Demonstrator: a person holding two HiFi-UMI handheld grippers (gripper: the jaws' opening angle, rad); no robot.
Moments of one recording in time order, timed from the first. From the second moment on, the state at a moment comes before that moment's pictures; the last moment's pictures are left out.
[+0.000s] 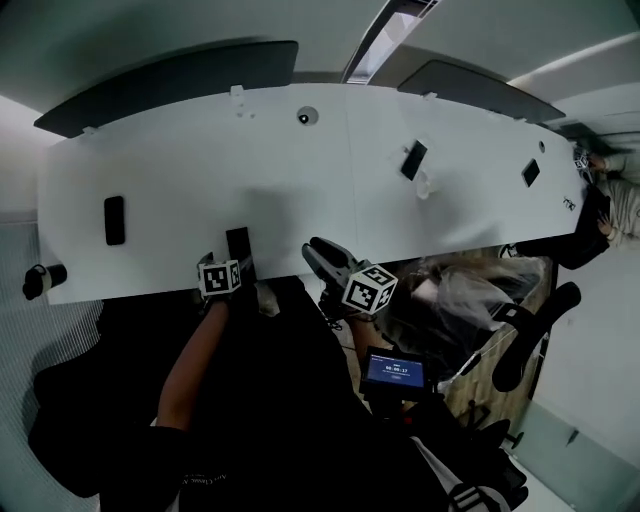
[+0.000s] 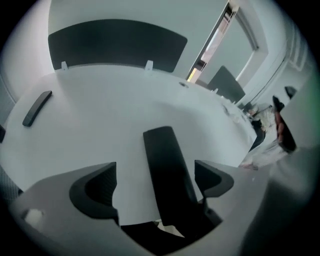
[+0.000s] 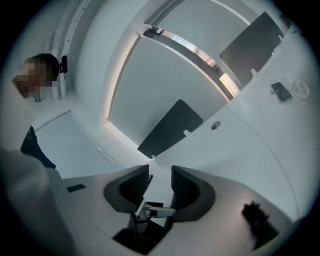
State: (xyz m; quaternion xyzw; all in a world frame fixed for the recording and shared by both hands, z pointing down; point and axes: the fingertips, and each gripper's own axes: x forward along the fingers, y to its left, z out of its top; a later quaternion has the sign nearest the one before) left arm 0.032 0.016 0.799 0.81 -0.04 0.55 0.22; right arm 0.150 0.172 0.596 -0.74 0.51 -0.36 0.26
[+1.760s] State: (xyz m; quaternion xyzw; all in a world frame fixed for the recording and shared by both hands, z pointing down) left arm 0.068 -0.085 0.515 0.97 0.09 0.07 0.23; right arm 0.107 -0.006 0.491 -0.68 0.69 -0.20 0.11
